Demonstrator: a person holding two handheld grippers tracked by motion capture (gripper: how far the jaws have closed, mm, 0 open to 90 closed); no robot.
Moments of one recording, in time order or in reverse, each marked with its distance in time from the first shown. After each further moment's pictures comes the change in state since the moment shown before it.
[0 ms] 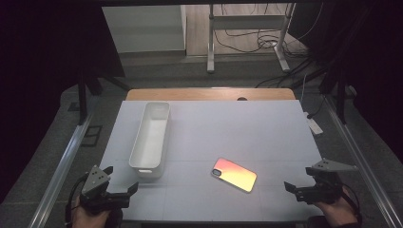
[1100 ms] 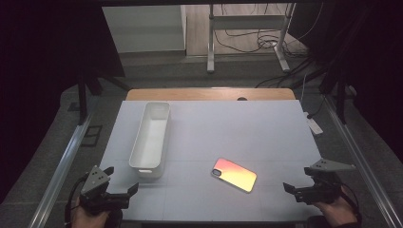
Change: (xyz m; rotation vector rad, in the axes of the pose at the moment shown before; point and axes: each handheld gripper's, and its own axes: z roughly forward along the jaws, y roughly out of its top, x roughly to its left) left arm 0.001 -0.001 0.000 0.002 -0.020 0.004; right arm 0.002 0.002 0.002 0.017 0.017 -0.022
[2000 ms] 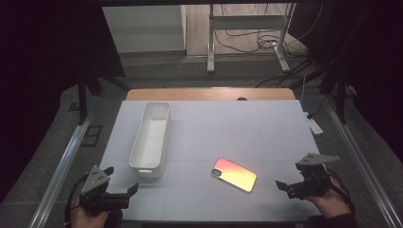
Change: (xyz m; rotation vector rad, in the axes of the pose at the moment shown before) left arm 0.000 0.000 0.000 -0.001 0.000 -0.003; right arm 0.008 0.019 0.017 0.069 0.027 -0.087
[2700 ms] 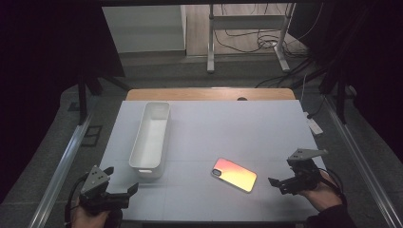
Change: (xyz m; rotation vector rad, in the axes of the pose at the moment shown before) left arm 0.000 0.000 0.000 0.002 -0.001 -0.003; right arm 0.003 0.016 0.018 0.026 0.036 -0.053
